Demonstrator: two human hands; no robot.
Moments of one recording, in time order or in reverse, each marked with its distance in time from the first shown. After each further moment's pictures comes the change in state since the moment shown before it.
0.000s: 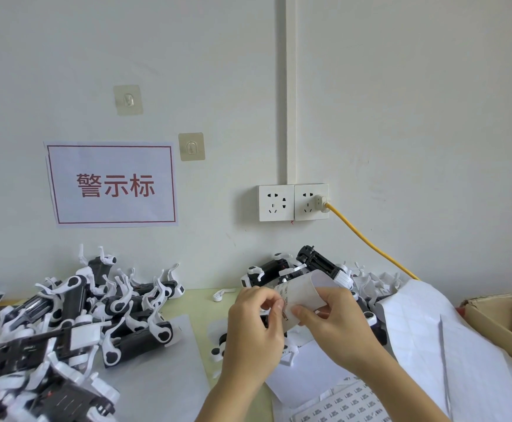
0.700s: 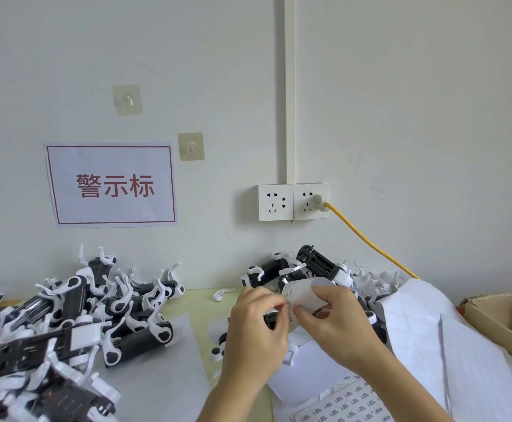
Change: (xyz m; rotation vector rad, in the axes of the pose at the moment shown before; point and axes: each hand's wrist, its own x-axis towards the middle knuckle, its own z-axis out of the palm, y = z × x) left_hand 0.001 0.001 -0.001 0.102 0.003 0.151; right_hand 0.000 -0.003 -0.002 -0.042 0.003 -0.041
